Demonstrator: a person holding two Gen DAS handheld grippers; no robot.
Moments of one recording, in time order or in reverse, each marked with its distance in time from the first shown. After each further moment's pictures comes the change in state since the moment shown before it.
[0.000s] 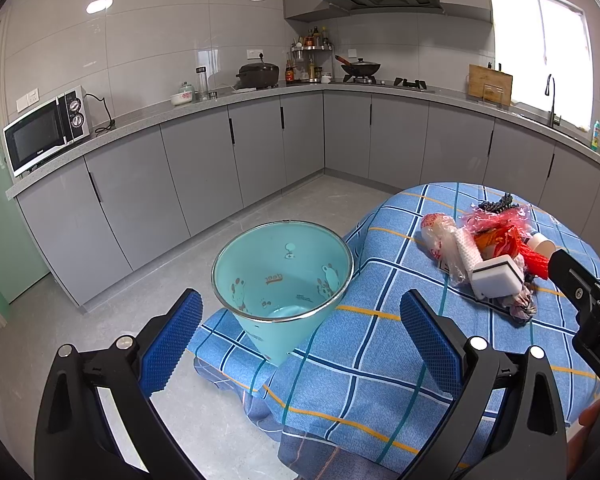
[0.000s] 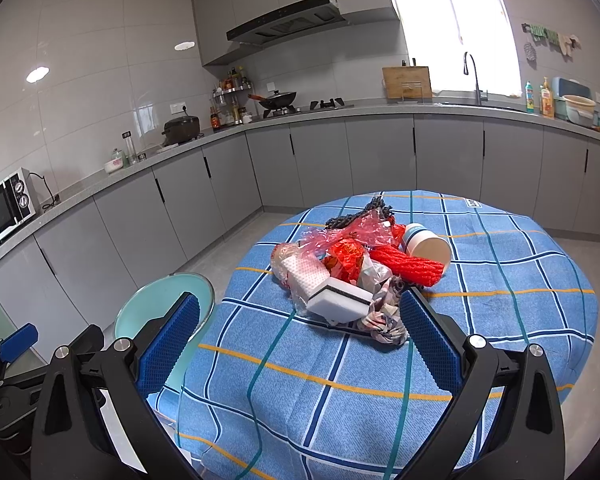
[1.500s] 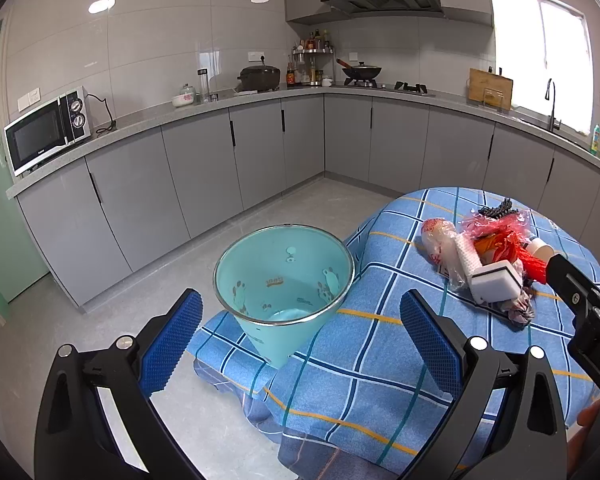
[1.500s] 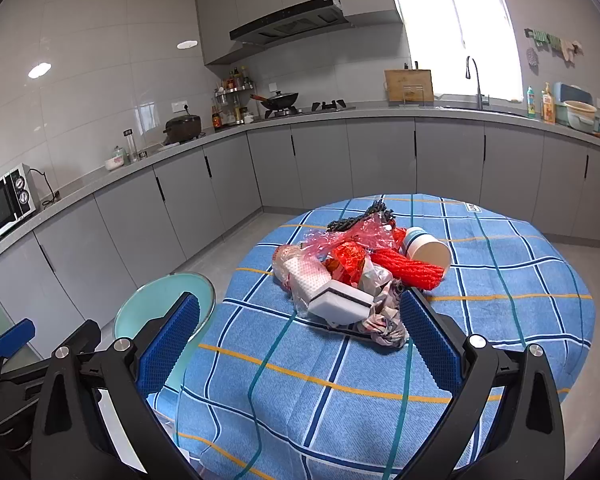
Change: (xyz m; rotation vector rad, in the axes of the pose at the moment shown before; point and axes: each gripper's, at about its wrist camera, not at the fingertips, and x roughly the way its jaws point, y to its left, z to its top) left arm -0.002 0.000 0.001 -0.003 -0.006 -0.003; right arm -0.002 0.001 0.002 -0.016 -0.002 0.000
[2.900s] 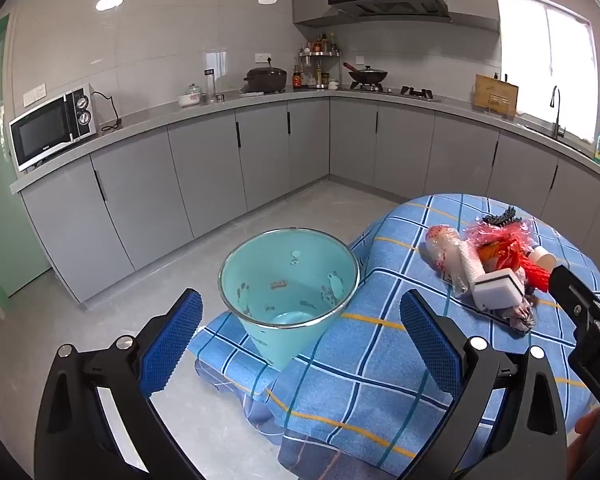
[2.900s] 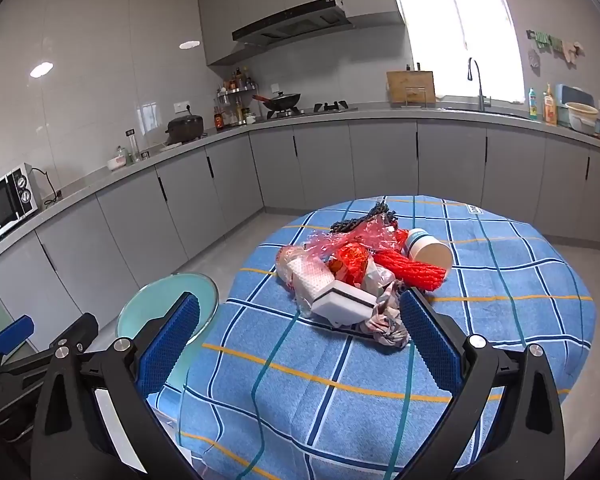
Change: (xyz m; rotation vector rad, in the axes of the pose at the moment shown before) left arm -0.006 -0.003 0.006 -0.014 -0.005 0.017; right arm -0.001 0.006 0.001 -0.003 -0.007 0.003
